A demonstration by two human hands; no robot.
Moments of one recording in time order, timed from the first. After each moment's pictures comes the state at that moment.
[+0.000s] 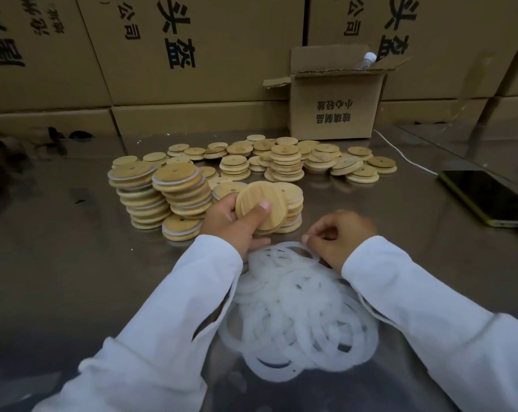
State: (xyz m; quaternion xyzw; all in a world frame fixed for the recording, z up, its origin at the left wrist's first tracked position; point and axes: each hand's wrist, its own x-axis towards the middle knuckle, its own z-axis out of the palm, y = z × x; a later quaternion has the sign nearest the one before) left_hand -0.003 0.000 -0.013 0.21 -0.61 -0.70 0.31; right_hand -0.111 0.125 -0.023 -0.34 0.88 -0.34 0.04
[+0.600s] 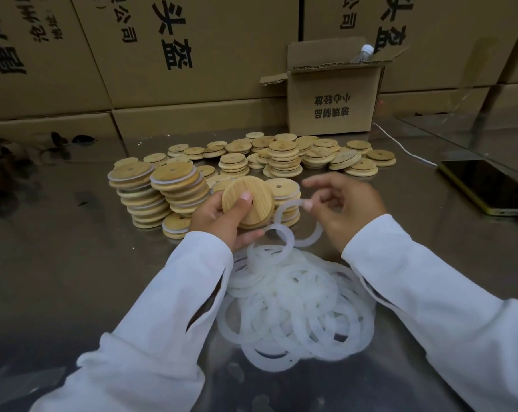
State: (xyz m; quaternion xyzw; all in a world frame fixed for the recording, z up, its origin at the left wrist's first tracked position) left_hand 0.003 -0.004 -0.013 0.22 -0.54 -0.75 0.32; right_hand -0.101 0.128 -0.004 -0.38 0.76 -0.52 -0.02
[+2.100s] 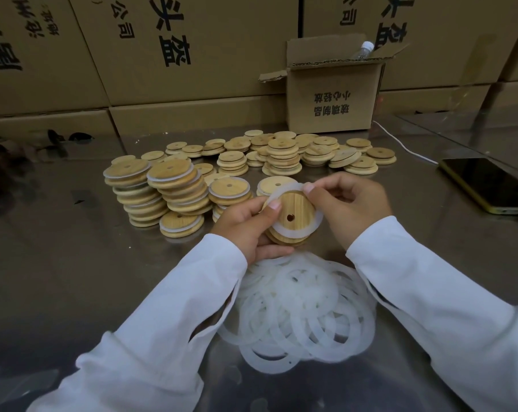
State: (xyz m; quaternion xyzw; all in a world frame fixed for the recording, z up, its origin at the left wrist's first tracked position) left_hand 0.002 0.014 -0.012 0.12 -0.61 -0.76 0.16; right_hand -0.096 0.124 -0.005 -0.30 0.69 -0.66 0.00
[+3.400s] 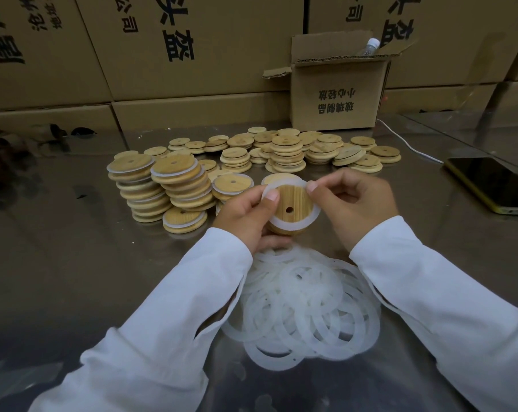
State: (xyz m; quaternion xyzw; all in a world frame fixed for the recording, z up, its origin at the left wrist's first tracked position) left_hand 0.001 0.014 -0.011 0.13 -0.63 -0.73 0.23; right_hand -0.096 0.124 -0.009 -0.34 0.69 -0.64 -0.05
